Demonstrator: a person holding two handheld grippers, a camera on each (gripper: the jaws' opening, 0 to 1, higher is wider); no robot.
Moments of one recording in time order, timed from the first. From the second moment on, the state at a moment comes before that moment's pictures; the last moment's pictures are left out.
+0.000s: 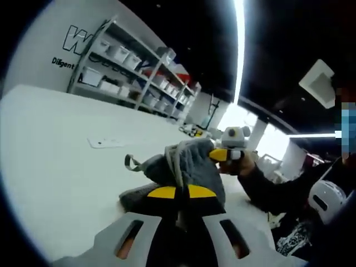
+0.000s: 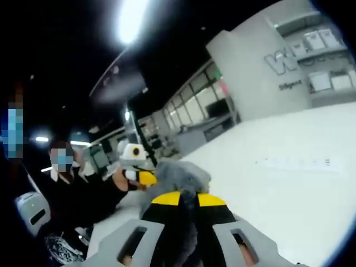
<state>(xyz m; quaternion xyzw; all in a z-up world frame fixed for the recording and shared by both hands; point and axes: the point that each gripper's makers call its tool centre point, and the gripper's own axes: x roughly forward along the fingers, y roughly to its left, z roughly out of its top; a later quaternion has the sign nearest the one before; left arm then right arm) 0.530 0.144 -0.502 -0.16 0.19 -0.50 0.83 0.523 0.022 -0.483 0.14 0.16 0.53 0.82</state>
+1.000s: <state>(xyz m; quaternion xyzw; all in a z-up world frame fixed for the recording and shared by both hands) 0.488 0.131 -0.498 -0.14 0.16 -0.52 0.83 0.501 0.016 -0.472 0.11 0.13 0.56 0.81</state>
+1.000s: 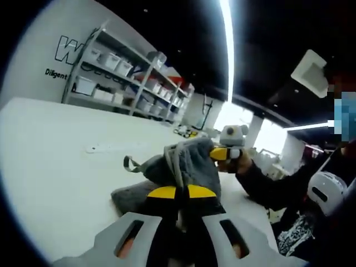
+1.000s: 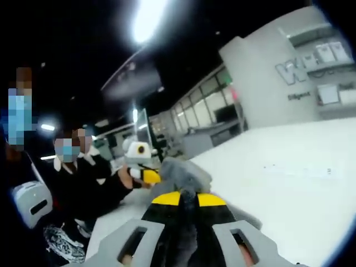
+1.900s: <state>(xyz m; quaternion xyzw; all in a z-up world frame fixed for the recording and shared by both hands) 0.453 0.128 -0.498 -0.10 0.12 -0.53 0.84 0.464 0.014 -0.475 0.09 0.11 0.58 0.80</state>
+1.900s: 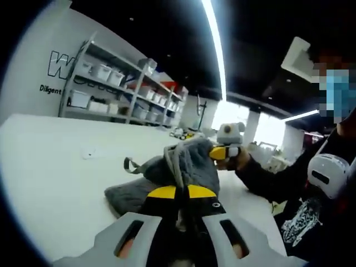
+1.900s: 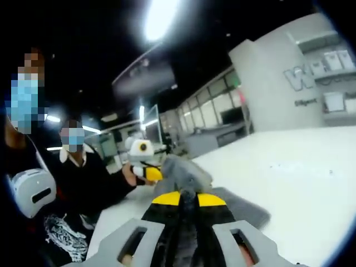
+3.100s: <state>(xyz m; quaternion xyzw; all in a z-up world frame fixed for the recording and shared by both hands) 0.433 0.138 -0.498 -0.10 0.10 -0.54 0.83 0.424 0.013 -0.478 0.06 0.10 0.60 0.79</state>
